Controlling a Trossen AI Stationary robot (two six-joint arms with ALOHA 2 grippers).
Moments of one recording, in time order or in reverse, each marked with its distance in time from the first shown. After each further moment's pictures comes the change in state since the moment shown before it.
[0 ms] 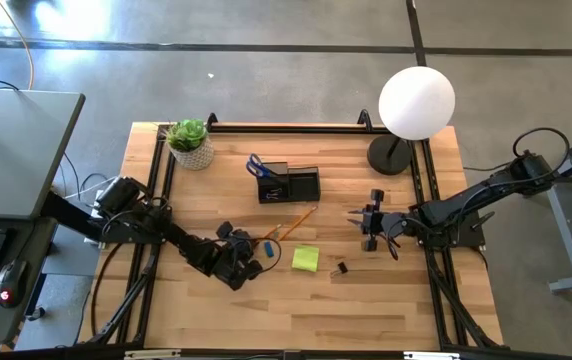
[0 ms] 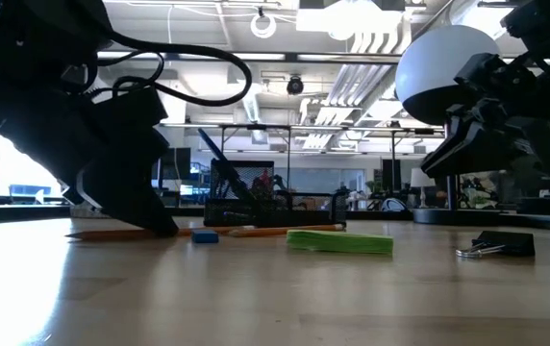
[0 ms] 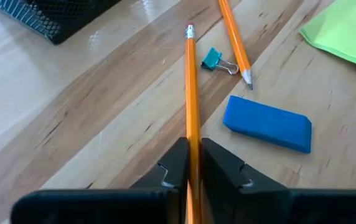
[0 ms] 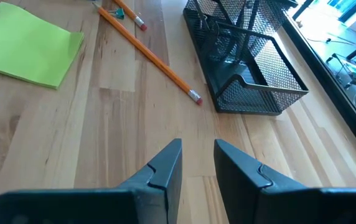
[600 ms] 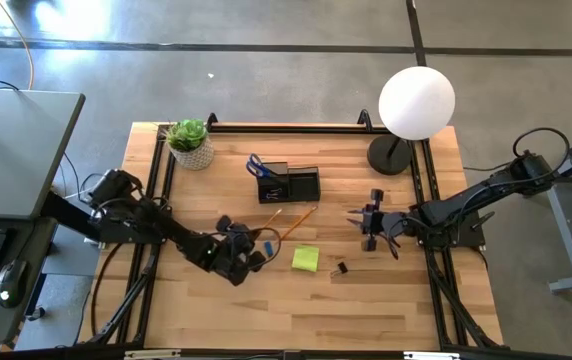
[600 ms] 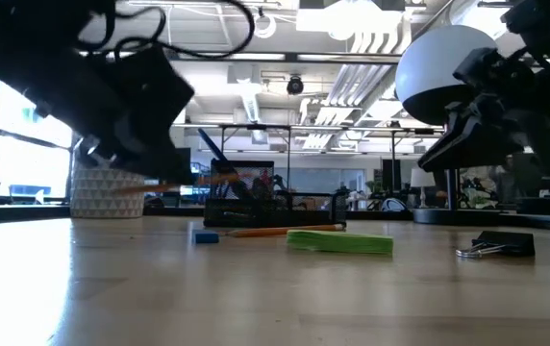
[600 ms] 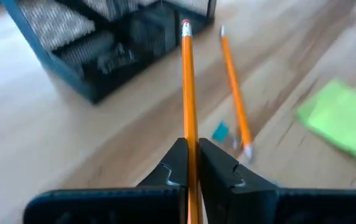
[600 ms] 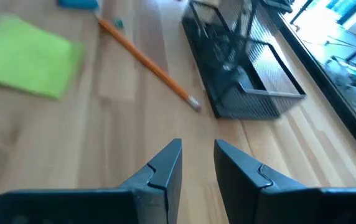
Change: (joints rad) left arm 0.020 -0.122 0.032 -0.007 -0.163 0.043; right arm 0.000 0.000 0.000 0.035 -0.005 0.002
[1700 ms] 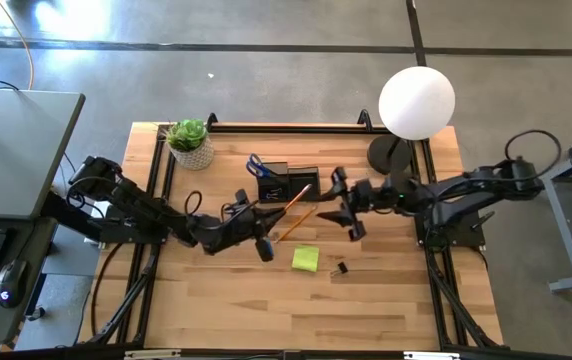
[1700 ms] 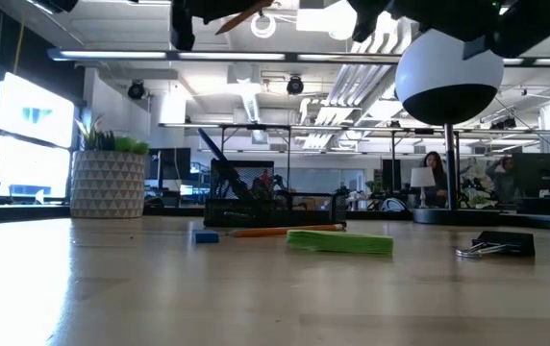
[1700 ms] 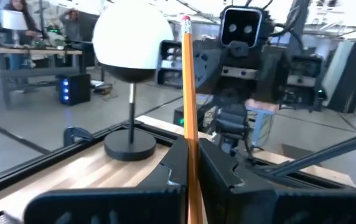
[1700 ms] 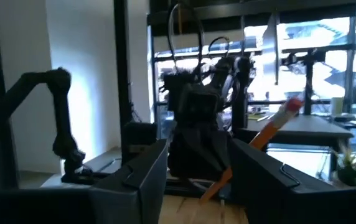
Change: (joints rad) left arm 0.109 -0.200 0.003 0.945 0.136 0.933; right arm -0.289 0.268 0.334 0.791 -0.812 0.141
